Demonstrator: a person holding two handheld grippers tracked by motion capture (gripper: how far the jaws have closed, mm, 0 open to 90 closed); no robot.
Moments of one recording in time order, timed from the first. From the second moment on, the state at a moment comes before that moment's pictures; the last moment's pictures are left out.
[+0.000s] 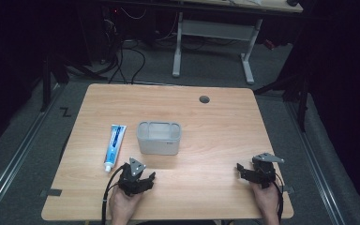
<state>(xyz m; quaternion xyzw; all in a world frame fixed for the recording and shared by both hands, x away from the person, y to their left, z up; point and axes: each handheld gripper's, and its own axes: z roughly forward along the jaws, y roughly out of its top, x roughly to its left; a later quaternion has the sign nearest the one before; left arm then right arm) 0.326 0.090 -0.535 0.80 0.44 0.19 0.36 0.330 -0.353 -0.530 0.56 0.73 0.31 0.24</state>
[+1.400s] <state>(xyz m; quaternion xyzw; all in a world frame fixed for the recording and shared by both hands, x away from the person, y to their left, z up) 0.315 0.117 -0.516 0.78 0.44 0.17 0.39 0.330 -0.353 -0.530 0.56 0.73 0.31 0.24</state>
